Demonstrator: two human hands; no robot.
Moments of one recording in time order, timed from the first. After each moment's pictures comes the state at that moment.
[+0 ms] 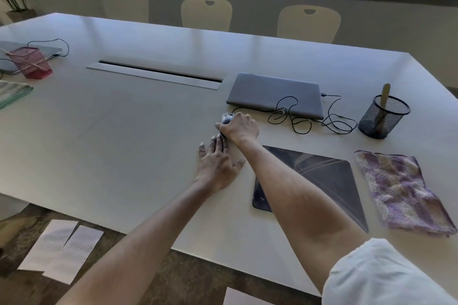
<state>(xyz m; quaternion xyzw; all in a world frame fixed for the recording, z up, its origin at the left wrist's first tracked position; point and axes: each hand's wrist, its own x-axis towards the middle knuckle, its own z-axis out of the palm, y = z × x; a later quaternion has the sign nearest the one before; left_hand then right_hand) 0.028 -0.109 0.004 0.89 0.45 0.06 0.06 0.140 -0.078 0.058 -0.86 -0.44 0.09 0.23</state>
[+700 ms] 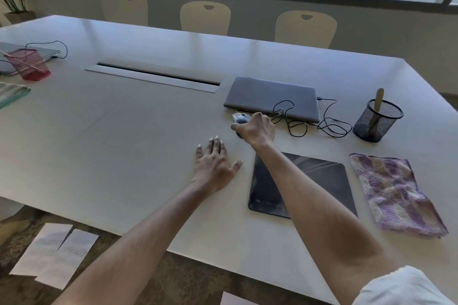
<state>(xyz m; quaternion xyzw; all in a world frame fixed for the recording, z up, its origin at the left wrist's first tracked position) 0.032 -0.108 0.004 0.89 0.45 0.04 0.06 0.170 -0.117 0.078 -0.87 -0.39 0.08 0.31</state>
